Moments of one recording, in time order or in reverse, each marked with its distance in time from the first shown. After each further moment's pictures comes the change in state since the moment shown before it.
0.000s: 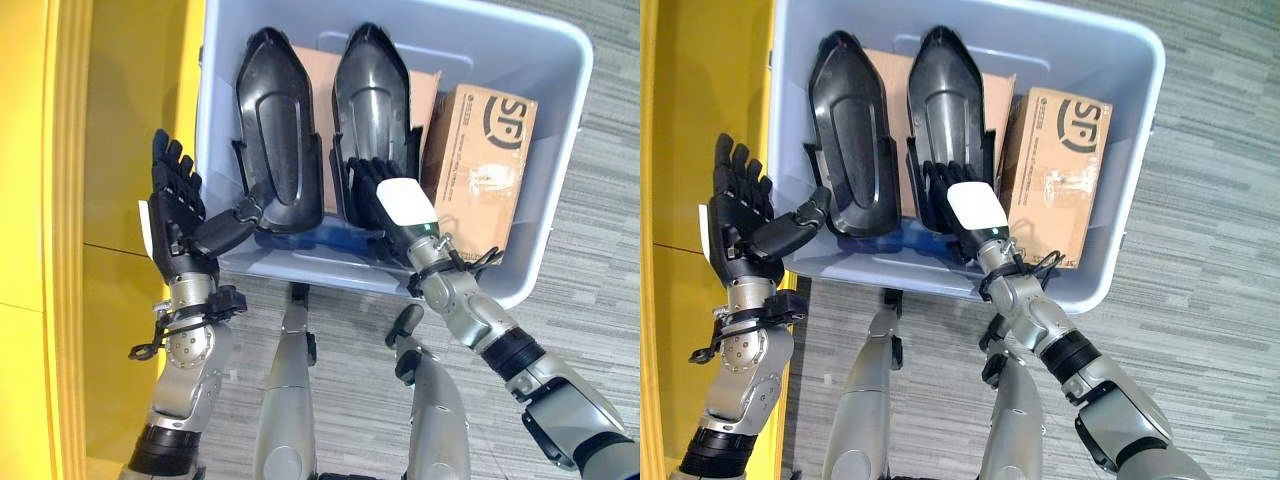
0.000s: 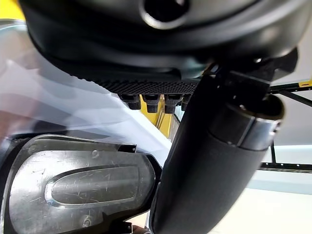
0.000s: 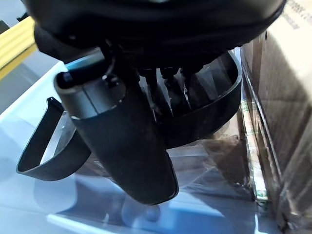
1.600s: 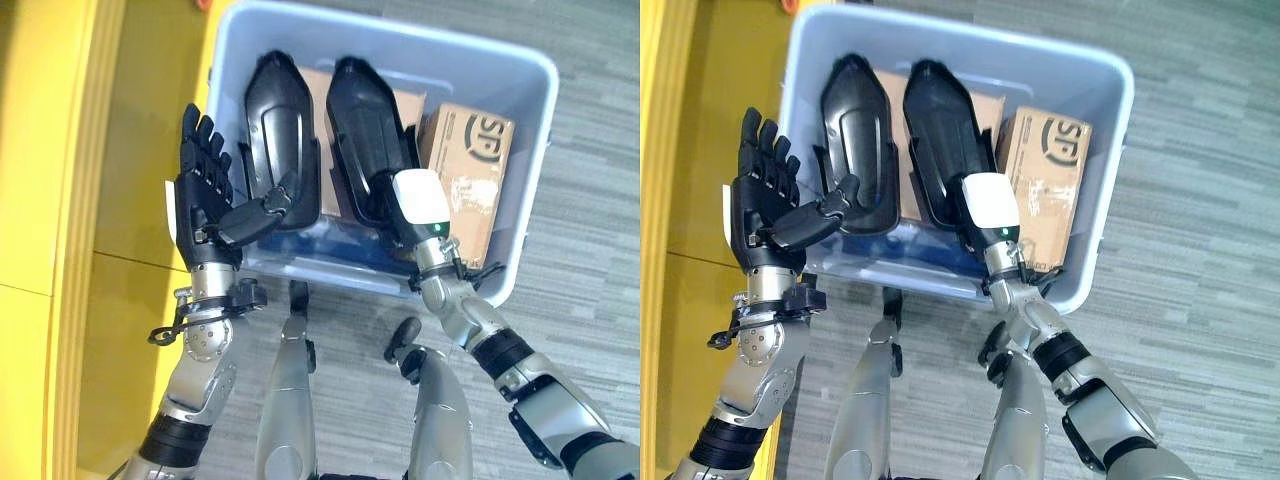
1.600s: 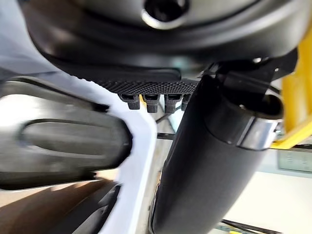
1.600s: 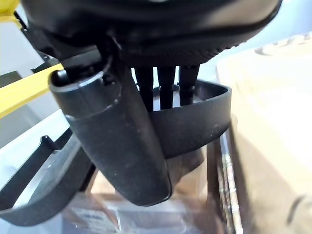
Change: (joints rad) left arm -0.054 0.004 -0.097 -0.028 -0.002 0.000 -0.006; right arm 0.096 0.053 -0.086 0.059 -0.039 0.009 -0.153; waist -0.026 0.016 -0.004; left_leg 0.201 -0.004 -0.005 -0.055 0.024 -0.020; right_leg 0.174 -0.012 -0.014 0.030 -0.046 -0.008
